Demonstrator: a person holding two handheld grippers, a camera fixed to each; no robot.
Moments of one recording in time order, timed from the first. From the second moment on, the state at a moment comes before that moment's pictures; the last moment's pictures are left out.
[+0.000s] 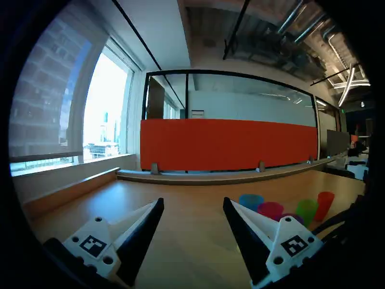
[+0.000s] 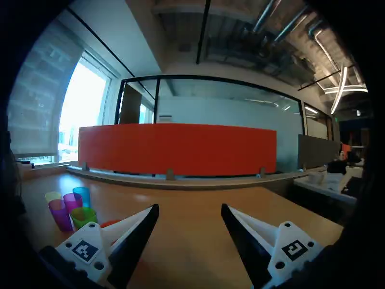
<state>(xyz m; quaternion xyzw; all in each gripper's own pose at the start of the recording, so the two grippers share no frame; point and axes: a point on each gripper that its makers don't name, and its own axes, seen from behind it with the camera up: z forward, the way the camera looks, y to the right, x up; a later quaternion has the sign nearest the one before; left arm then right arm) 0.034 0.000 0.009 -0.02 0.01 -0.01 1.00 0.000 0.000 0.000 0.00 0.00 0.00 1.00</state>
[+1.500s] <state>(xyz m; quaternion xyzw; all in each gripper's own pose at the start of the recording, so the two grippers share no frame) 0.043 0.057 0.064 -0.21 -0.09 0.08 0.97 0.001 -0.130 -0.011 0.26 -0.11 -0.08 0.96</state>
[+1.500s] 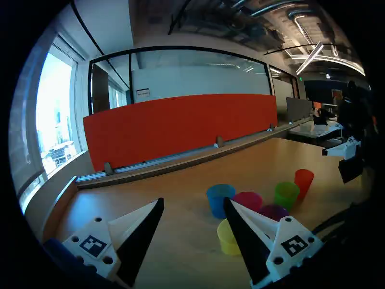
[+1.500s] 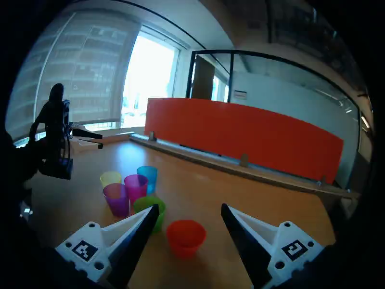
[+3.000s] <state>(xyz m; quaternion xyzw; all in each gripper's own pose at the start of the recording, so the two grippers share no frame) -0.021 0.113 0.139 -0.38 -0.22 0.19 0.88 -0.024 -0.208 0.000 0.37 -0.17 -0.13 0.90</state>
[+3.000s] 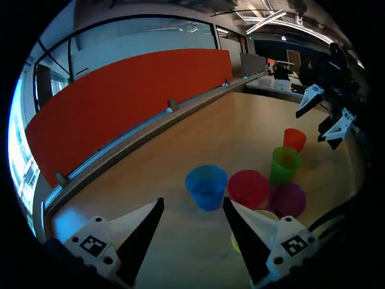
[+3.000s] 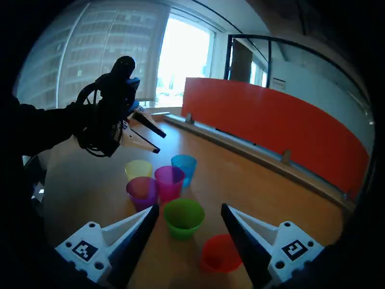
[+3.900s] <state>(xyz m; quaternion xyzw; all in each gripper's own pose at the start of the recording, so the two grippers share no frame) -0.052 0.146 0.153 -0.45 -0.27 0.25 0.82 -0.028 -0.213 0.002 0.38 -0.18 -0.12 0.90</state>
